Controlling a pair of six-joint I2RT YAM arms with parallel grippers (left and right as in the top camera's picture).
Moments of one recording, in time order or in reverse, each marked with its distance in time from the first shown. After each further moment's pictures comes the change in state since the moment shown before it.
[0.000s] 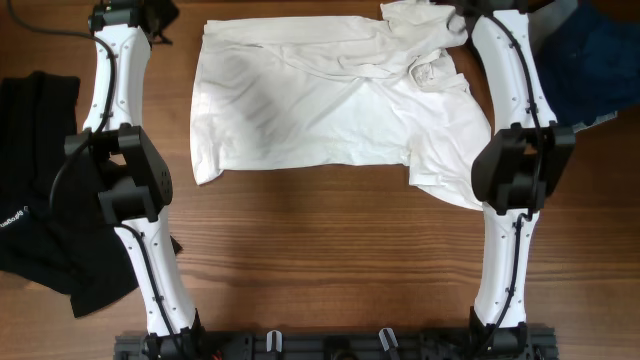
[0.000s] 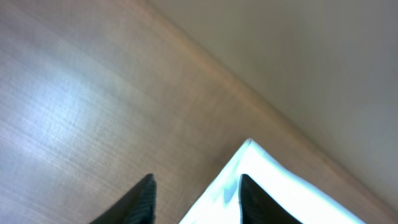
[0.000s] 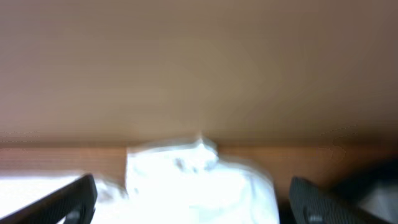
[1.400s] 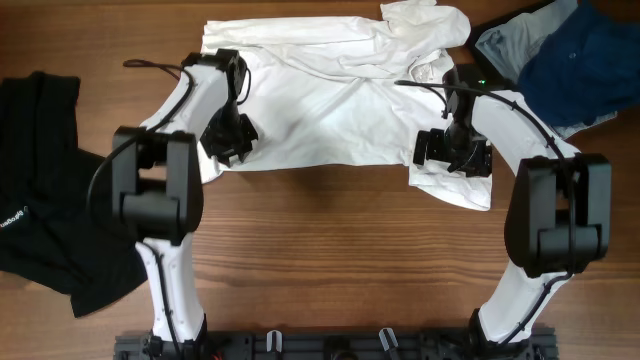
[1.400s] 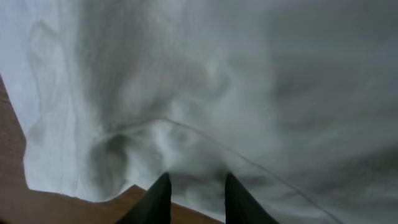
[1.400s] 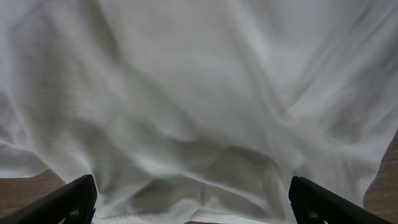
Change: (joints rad) left arm -0.259 -0.190 -0.605 -0.517 0.062 -0.040; right arm 0.016 -0.480 -1.083 -0.322 -0.058 0.234
